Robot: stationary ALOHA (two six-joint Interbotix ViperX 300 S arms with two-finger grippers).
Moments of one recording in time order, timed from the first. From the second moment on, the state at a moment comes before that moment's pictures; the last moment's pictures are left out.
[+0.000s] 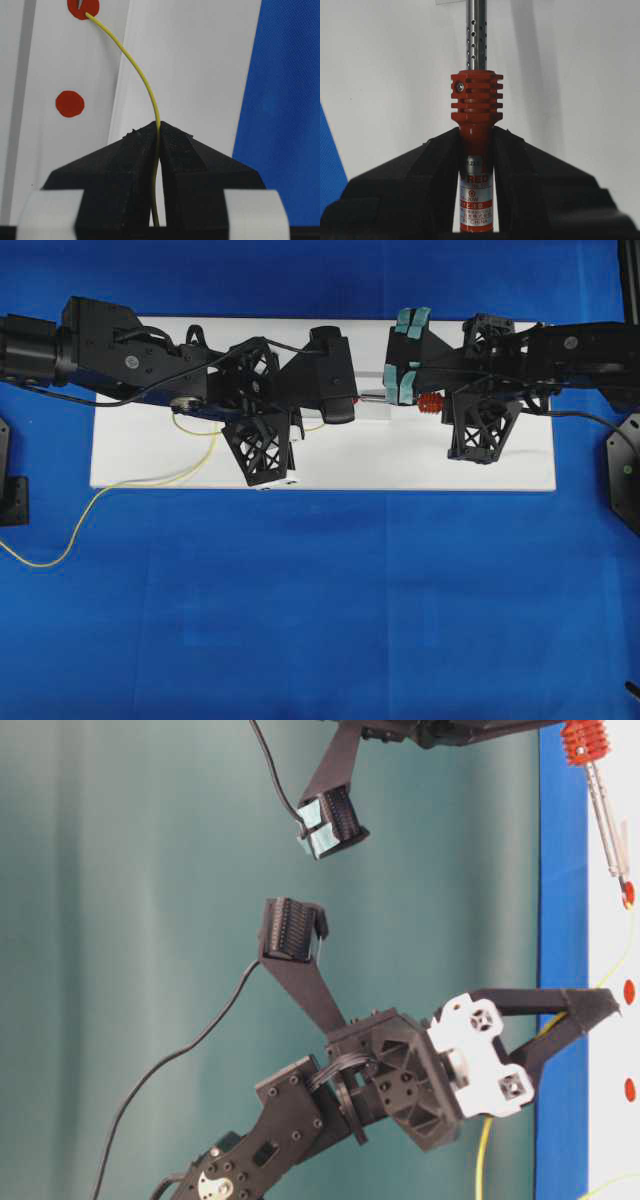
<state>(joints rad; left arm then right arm) 0.08 0.14 0.38 0.00 0.44 -0.08 -0.18 -0.13 0.69 -0.10 0.74 0.19</state>
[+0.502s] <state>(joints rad) 0.08 -0.16 0.55 0.00 0.45 -0.10 -0.18 -0.13 0.68 -0.10 0.74 0.19</state>
